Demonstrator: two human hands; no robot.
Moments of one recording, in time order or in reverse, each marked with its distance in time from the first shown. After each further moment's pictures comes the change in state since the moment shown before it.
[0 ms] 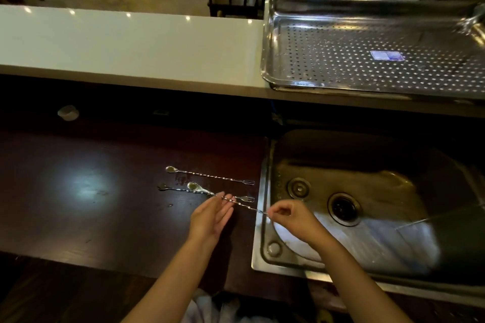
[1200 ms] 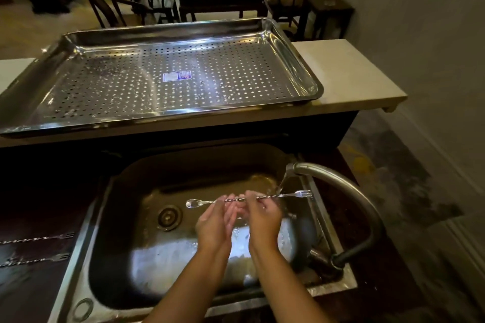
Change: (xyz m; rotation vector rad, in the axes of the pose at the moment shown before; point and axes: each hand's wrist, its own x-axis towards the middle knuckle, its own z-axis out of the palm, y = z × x) left_hand -0.094 -0.254 0.333 0.075 -0.125 -0.021; right_hand -0.074 0.104 -0.271 0.997 0.783 0.062
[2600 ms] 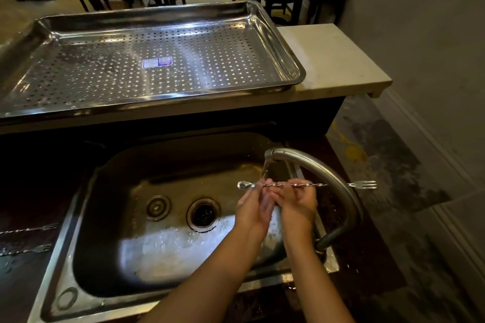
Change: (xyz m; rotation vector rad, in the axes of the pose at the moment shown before) left_hand -0.006 -0.066 0.060 -0.194 -0.247 -0.285; right_hand 0.000 -0.053 -0.070 -0.100 0.063 -0.288
